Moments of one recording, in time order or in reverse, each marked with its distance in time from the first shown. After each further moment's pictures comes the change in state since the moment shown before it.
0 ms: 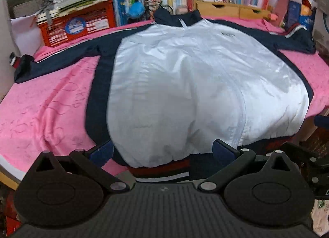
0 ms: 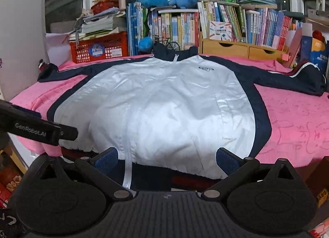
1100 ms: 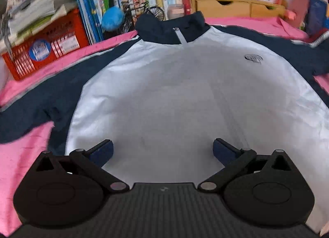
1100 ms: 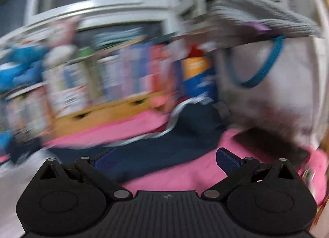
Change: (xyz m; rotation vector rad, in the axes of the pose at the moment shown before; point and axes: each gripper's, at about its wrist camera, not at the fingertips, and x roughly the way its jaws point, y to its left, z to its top) left arm 0.133 -0.002 0.144 0.013 0.019 -0.031; right arm 0.100 -0.315 0.107 0.368 -0.372 -0.600
